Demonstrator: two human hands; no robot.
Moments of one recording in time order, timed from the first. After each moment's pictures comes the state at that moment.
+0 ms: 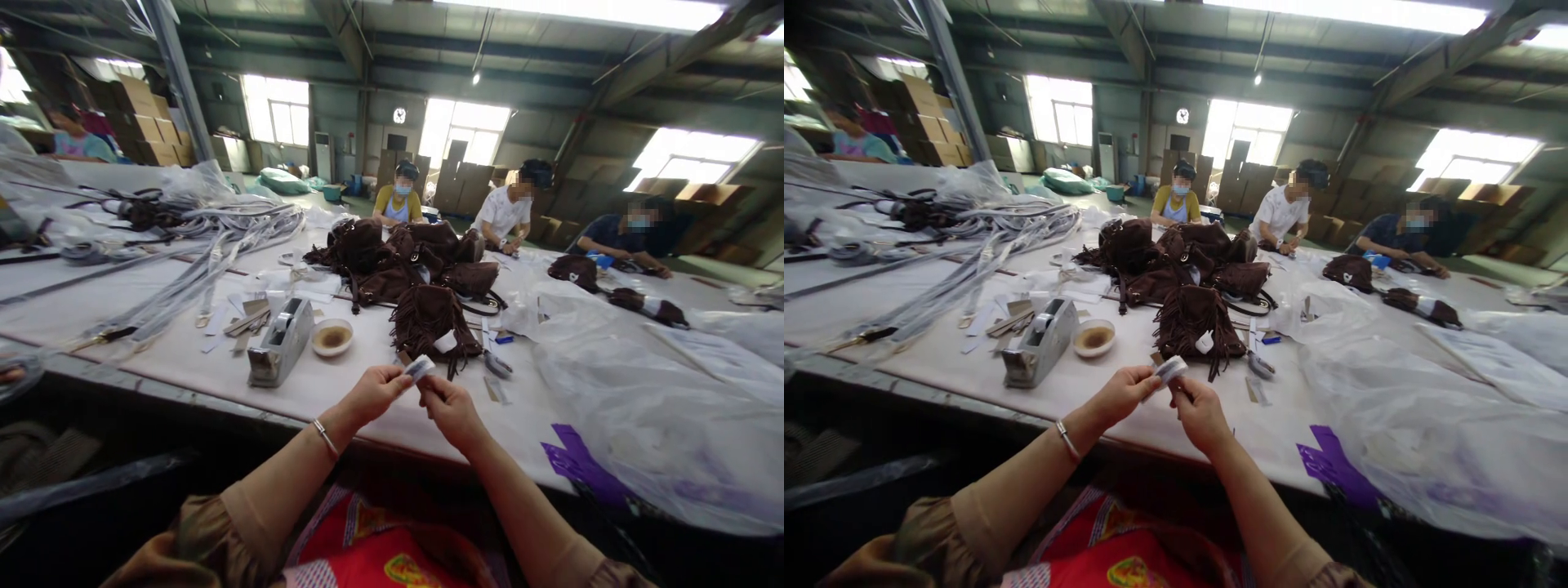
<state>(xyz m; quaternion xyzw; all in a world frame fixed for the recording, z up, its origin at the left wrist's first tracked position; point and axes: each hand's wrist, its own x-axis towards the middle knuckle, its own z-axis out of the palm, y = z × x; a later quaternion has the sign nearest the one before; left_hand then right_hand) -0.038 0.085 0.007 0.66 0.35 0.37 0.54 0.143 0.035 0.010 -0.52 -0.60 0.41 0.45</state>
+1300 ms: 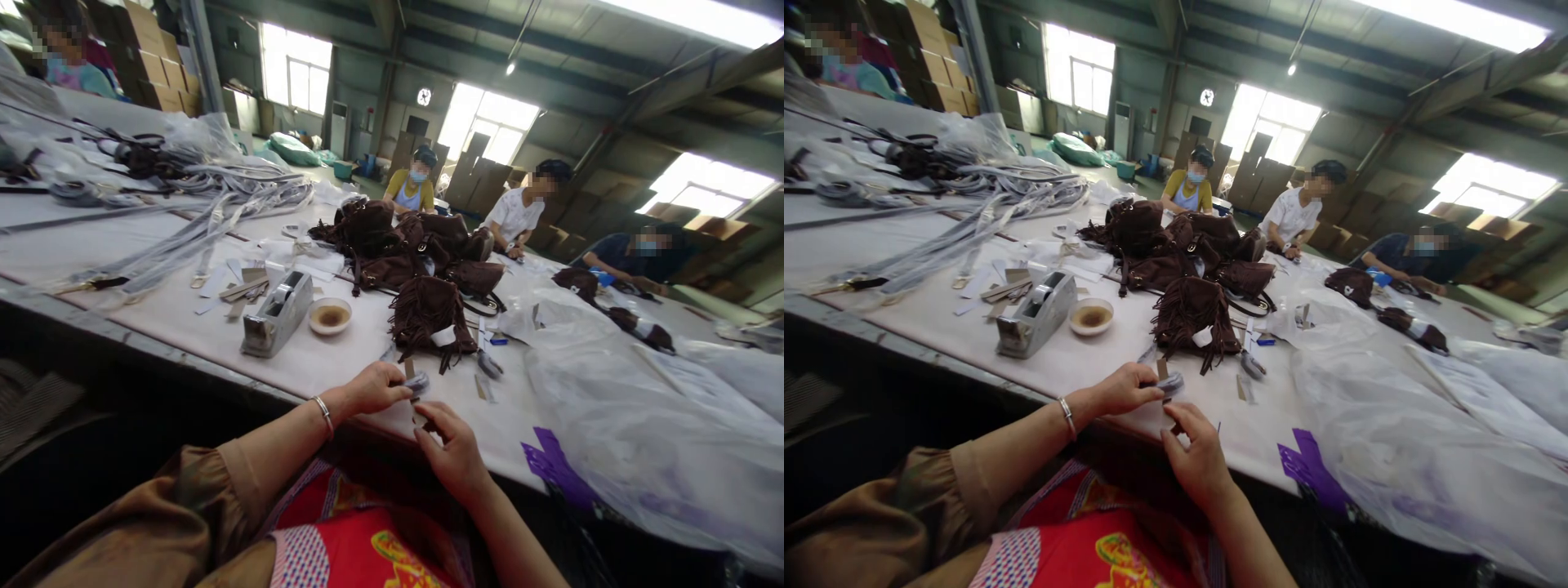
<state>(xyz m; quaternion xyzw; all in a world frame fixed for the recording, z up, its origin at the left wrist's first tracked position) -0.031 0.083 -0.007 0.82 0.37 0.26 0.35 0.160 -0.020 -0.009 -0.49 -0.70 0.30 0.42</state>
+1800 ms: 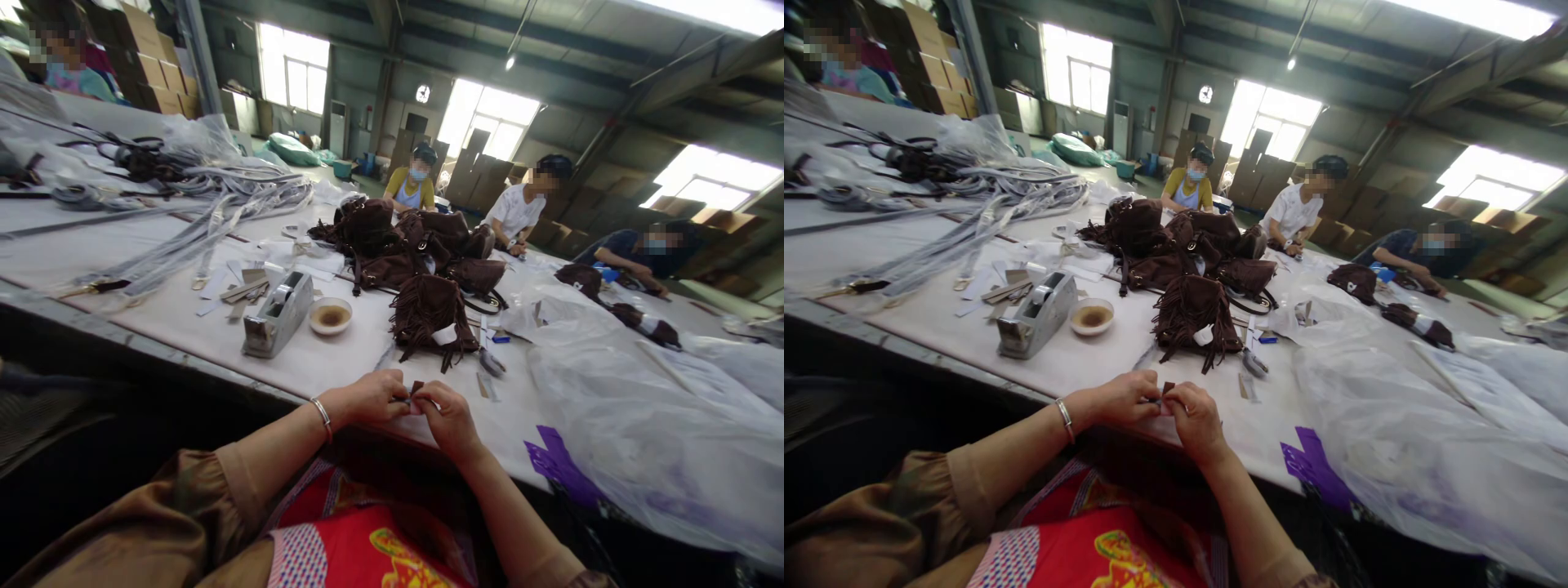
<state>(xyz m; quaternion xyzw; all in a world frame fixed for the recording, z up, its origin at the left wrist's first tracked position) -0.036 0.074 -0.004 0.90 0.28 0.20 0.27 0.161 0.025 -0.006 -0.48 -0.75 0.22 0.39</state>
